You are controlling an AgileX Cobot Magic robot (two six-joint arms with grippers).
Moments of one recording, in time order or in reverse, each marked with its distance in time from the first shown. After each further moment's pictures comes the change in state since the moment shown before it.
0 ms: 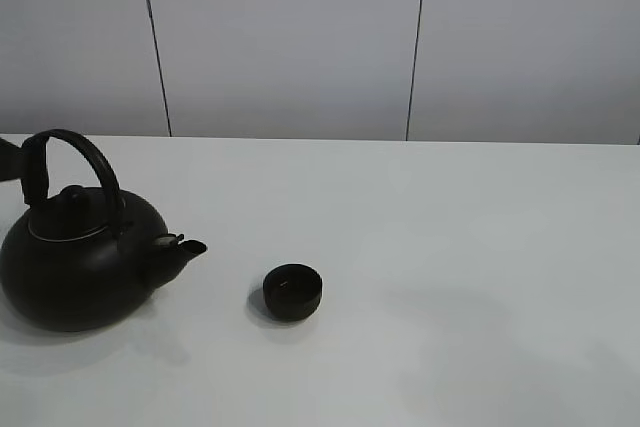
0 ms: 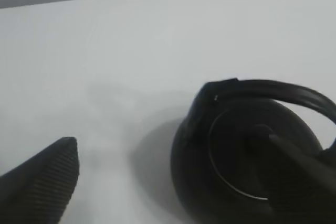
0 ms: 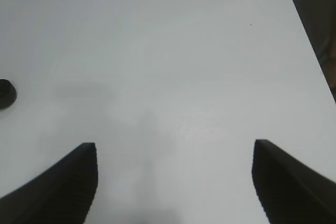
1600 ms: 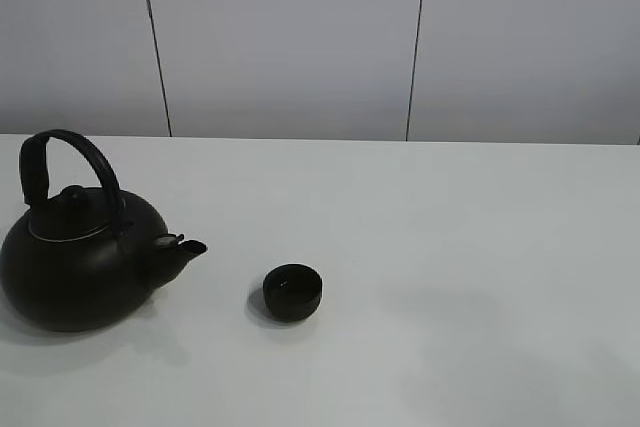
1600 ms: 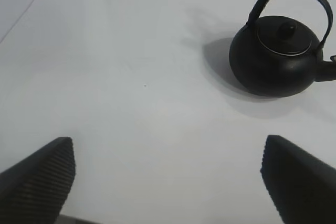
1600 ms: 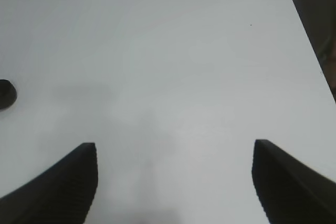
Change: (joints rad) left arm 0.326 -1.313 -0.090 -0.478 1.418 0.382; right arm 0.000 0.000 0.000 0.000 -0.001 0.000
